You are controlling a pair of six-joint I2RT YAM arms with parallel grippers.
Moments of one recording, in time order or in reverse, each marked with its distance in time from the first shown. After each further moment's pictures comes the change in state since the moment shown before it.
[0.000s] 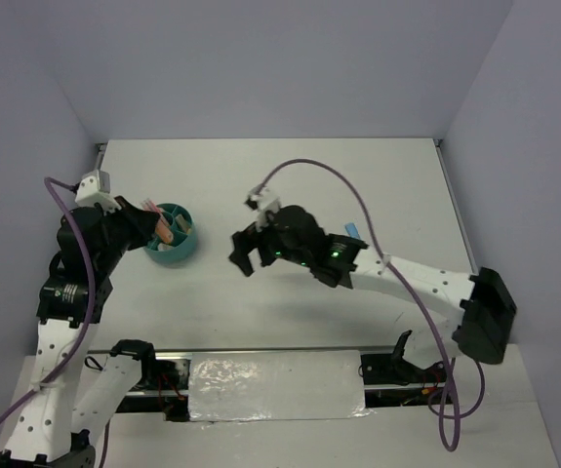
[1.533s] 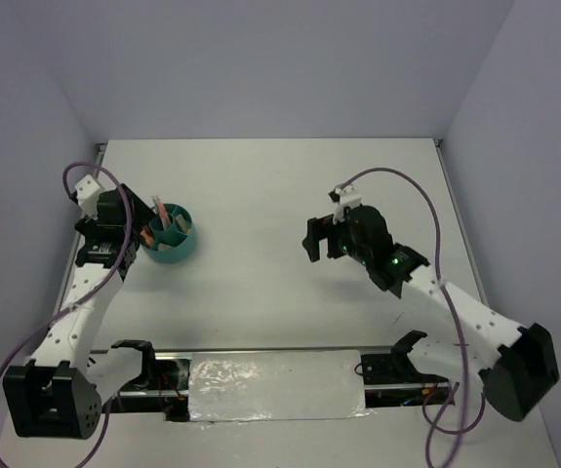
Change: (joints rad) left arm 0.076 0.340 -0.171 0.248 -0.635 -0.111; right arm -0.428 -0.454 -0.444 -0.069 0.006 0.001
